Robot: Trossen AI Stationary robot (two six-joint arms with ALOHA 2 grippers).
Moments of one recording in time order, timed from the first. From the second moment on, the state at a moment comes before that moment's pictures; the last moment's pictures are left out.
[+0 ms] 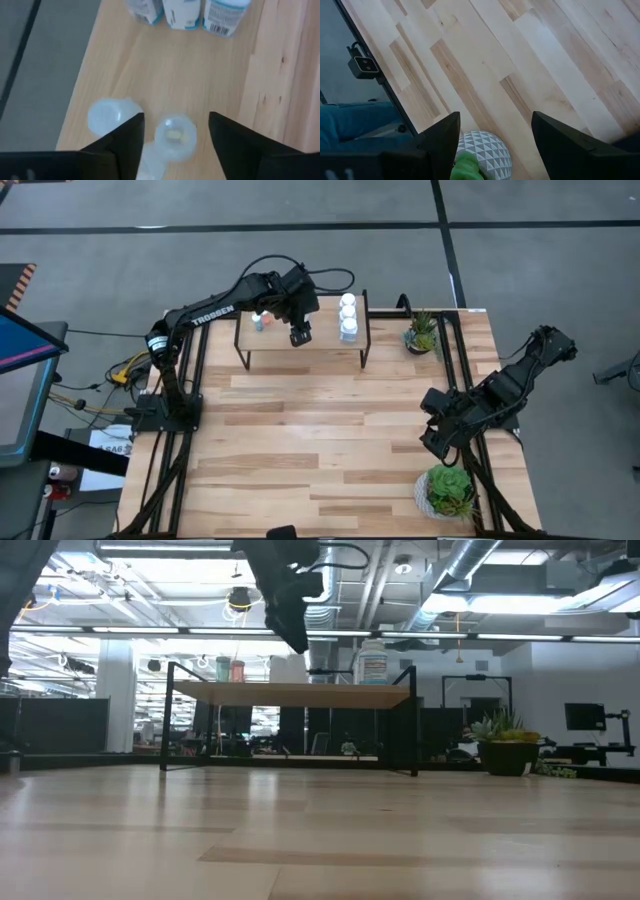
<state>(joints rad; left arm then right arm) 0.49 1.83 1.86 -1.06 -0.02 0.26 0.64 1.13 1.26 -1.28 0.18 1.26</state>
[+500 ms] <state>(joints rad) 0.44 1.83 2.06 -1.08 -0.07 0.23 0.65 1.13 1.26 -1.28 0.18 1.25</state>
